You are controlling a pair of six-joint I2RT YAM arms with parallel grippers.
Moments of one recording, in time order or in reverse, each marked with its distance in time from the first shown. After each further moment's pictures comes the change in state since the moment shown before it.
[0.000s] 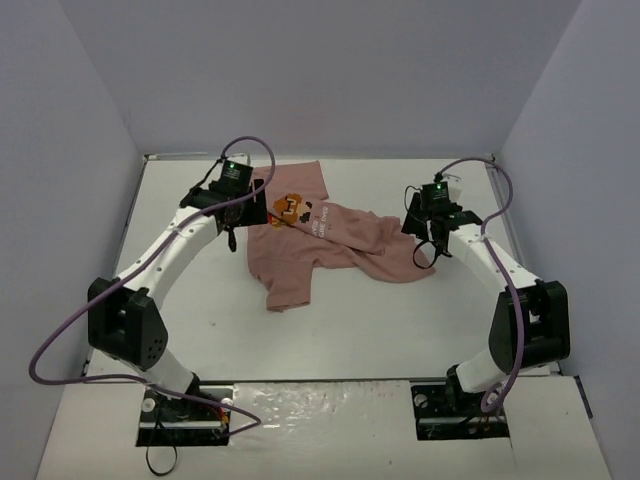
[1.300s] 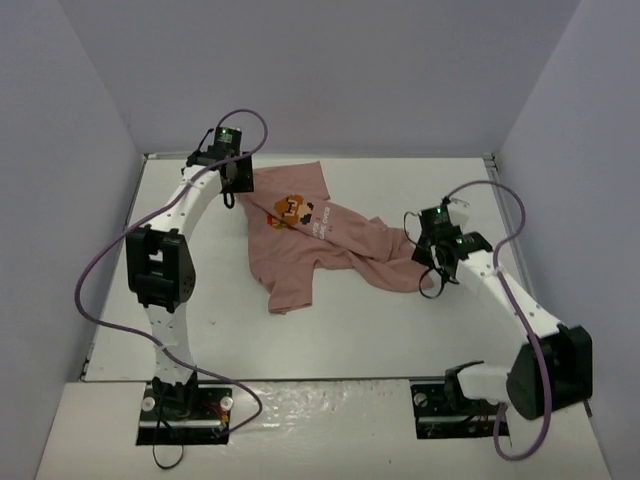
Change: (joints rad) left arm 0.143 0.428 0.445 -0.027 0.033 0.163; right arm 0.083 -0.253 -0.142 -0.224 0.075 0.148
